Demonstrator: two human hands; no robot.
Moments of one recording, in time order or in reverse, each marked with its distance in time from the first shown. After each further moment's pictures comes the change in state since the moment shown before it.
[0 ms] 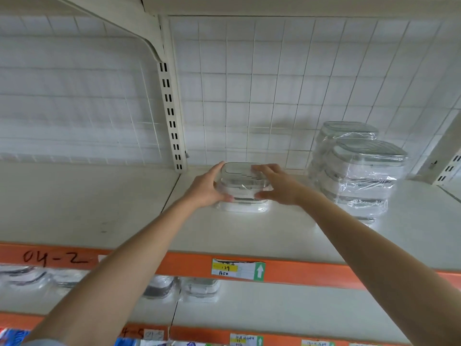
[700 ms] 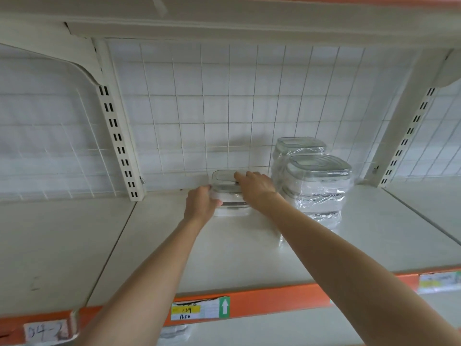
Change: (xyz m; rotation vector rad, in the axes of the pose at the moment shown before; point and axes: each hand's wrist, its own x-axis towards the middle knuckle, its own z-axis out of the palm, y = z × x) left_hand 0.049 0.050 0.064 0.023 0.196 0.047; right_hand 0.022 0.014 -0.029 -0.552 0.139 0.269
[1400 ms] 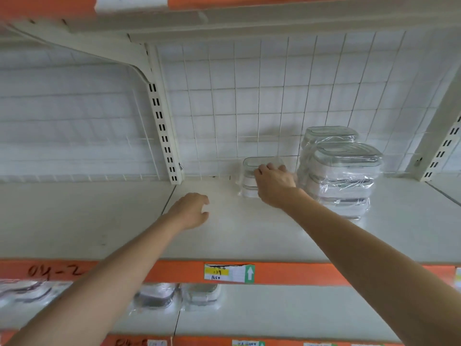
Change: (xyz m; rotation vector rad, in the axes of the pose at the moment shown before) left_hand -0.062 -0.051 -0.080 0.573 -0.302 0.031; right_hand -0.035 -0.023 -0.006 -0.163 0.088 -0.189
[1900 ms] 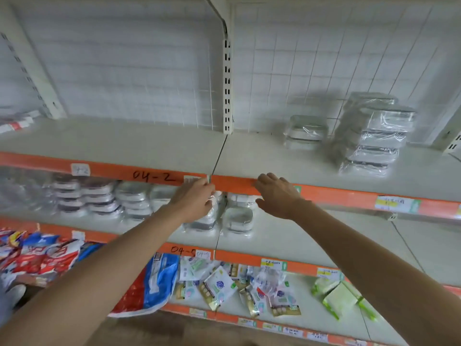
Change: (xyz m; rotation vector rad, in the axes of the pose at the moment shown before) left_hand -0.217 -0.074 0.015 0.141 0.171 0.105; right_hand -0.150 -0.159 -0.016 0.218 -0.046 -0.275
